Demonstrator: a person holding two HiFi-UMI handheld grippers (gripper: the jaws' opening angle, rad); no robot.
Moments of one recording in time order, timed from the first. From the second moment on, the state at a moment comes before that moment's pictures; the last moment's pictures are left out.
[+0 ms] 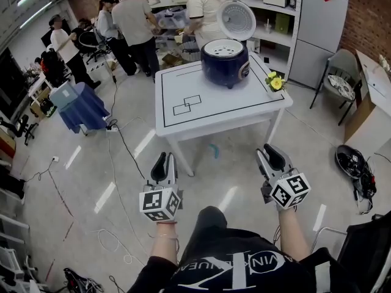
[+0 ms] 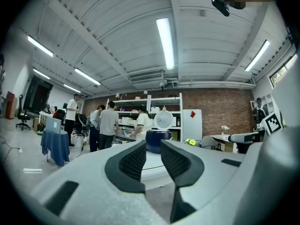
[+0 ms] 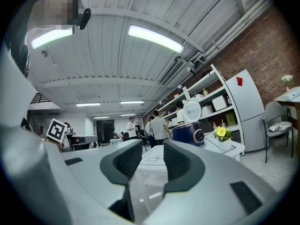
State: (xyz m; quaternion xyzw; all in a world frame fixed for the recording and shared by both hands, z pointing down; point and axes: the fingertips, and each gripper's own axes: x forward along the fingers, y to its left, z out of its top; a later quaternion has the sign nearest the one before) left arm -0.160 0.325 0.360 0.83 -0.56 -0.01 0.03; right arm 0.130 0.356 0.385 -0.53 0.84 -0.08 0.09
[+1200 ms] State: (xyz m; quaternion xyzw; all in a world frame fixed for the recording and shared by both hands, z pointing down) left arm -0.151 0.009 0.379 0.86 -0.50 0.01 0.07; right arm 0.124 0.085 0.403 -0.58 0.80 -0.11 0.09
